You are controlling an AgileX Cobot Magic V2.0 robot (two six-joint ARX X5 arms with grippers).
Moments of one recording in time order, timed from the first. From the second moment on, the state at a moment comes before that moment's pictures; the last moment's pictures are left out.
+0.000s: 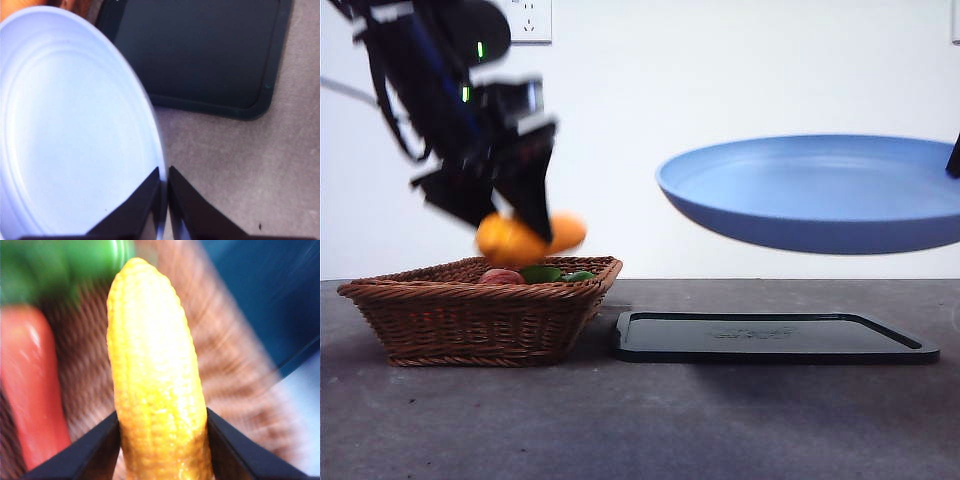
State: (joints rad) left arm -0.40 1.68 1.28 -0.57 0.25 0.10; right arm 0.11 0.96 0.80 -0.74 -0.44 0.14
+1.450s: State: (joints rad) left arm -0.76 1.75 1.32 -0.57 0.41 0.12; right arm 0.11 1.32 0.80 -0.51 -0.61 0.27
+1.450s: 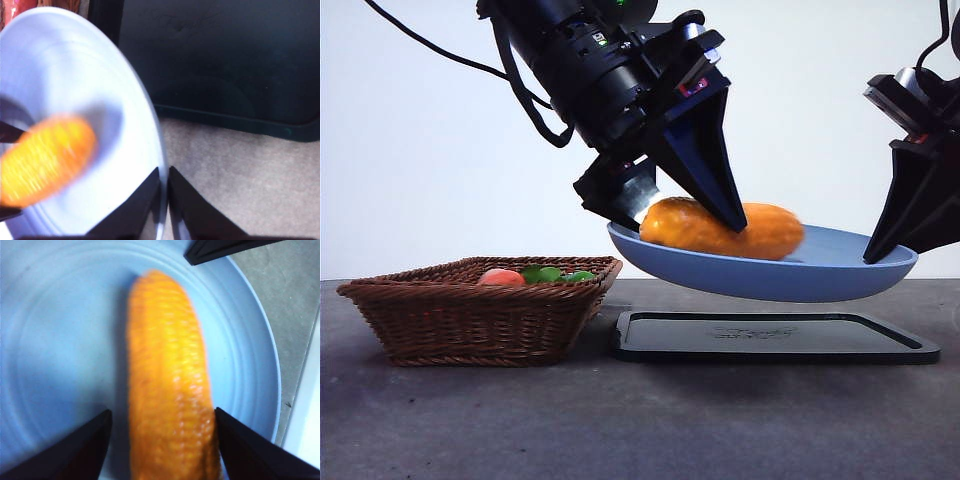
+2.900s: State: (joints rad) left arm -0.64 1.72 1.70 -0.95 0.41 0.13; right arm 0.04 1.82 1.19 -0.49 -0.55 0.26
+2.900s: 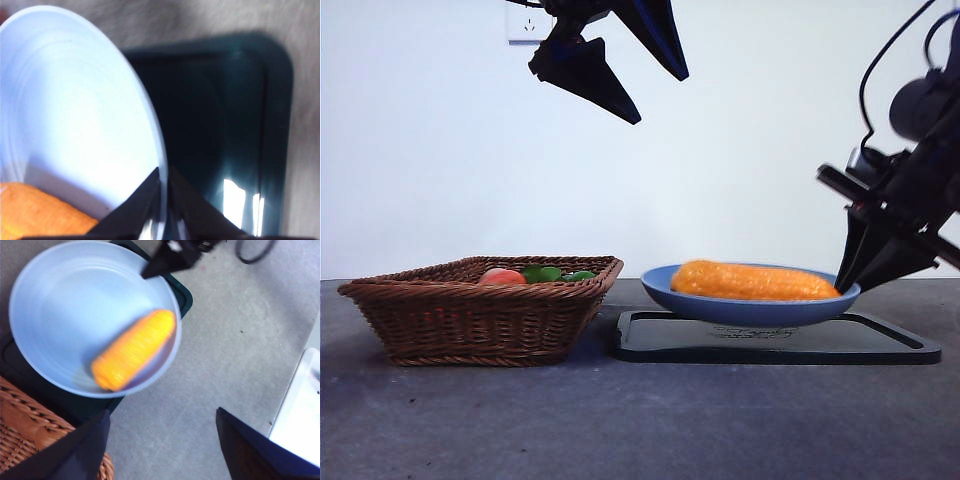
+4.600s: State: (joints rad) left arm -0.64 1.72 1.70 -0.96 0.41 0.13; right arm 0.22 1.18 1.22 -0.94 -0.40 0.09
